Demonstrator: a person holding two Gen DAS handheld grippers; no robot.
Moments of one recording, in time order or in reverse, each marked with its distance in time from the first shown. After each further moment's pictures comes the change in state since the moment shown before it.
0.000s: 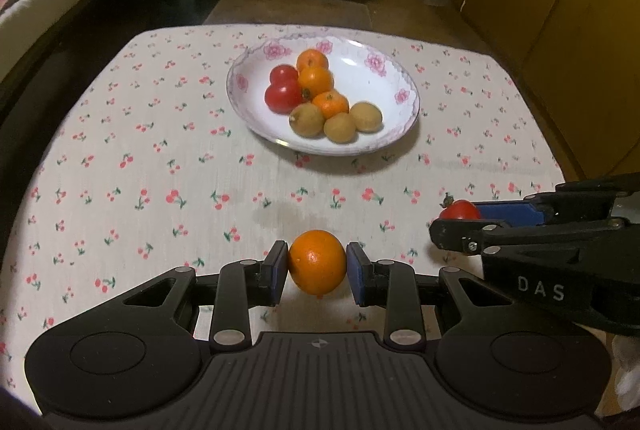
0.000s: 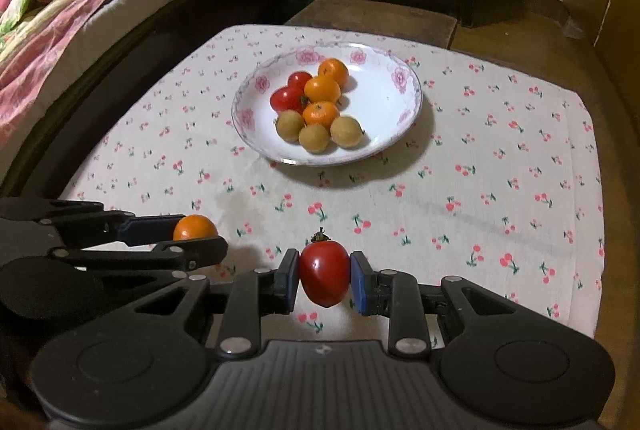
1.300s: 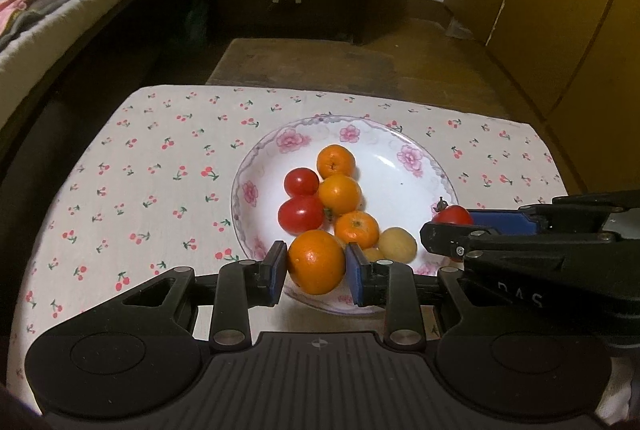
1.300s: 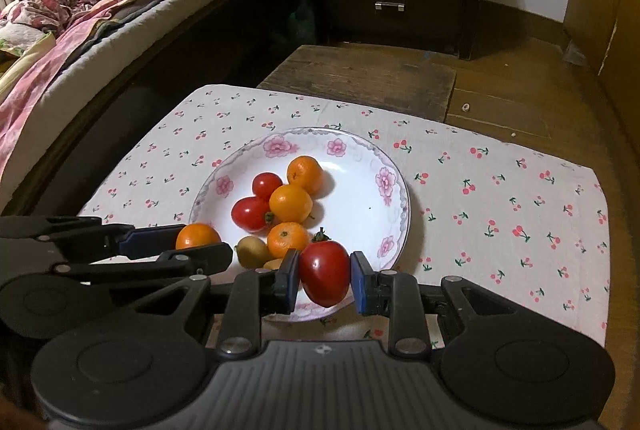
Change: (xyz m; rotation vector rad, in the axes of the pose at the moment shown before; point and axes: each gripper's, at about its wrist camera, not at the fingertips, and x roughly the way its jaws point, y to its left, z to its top) left arm 0.039 0.010 0.089 -0.031 -0.052 0.047; right arm 0.039 -0.026 0.090 0.019 -0.065 -0.004
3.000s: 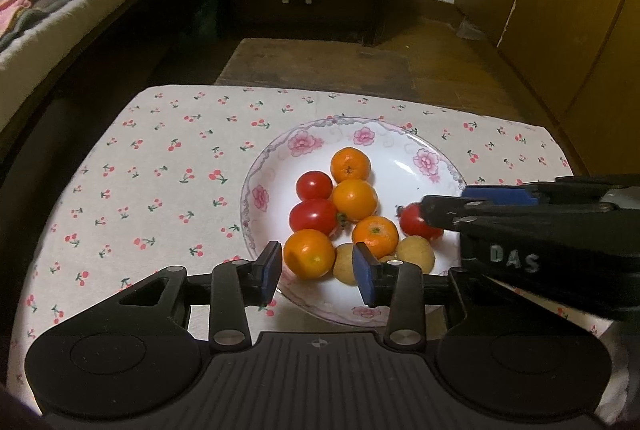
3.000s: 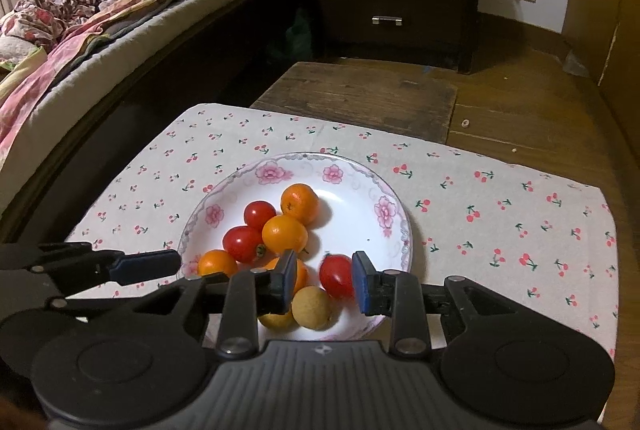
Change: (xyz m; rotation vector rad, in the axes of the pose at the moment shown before) left arm 0.006 0.003 0.000 -0.005 -0.008 0.032; right arm 0.013 -0.002 0.011 0.008 -0.054 -0.012
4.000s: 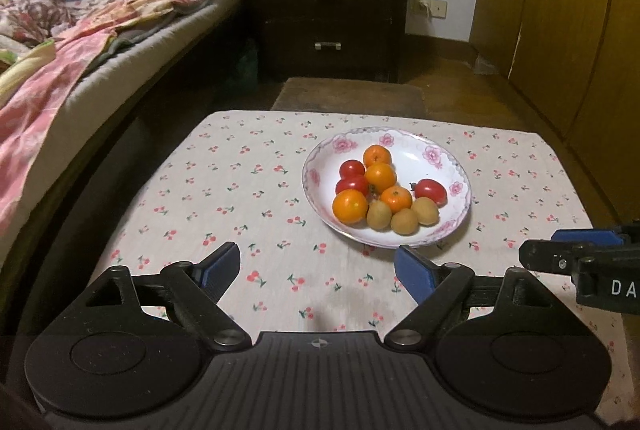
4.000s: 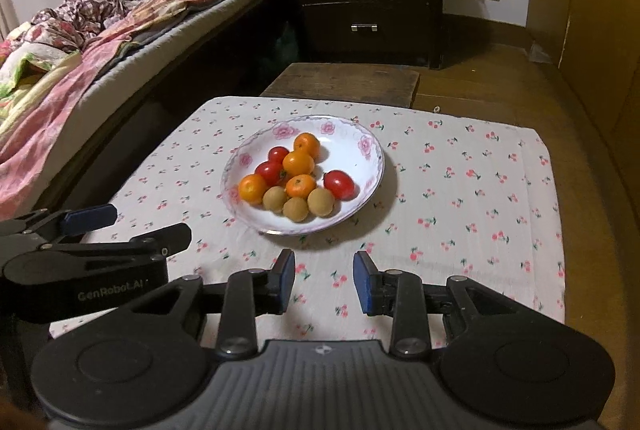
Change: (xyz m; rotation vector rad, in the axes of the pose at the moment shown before) left arm -0.089 0.002 -0.067 0.007 -0.168 0.106; right arm -0.110 0.015 -0.081 0.058 -0.041 -0.022
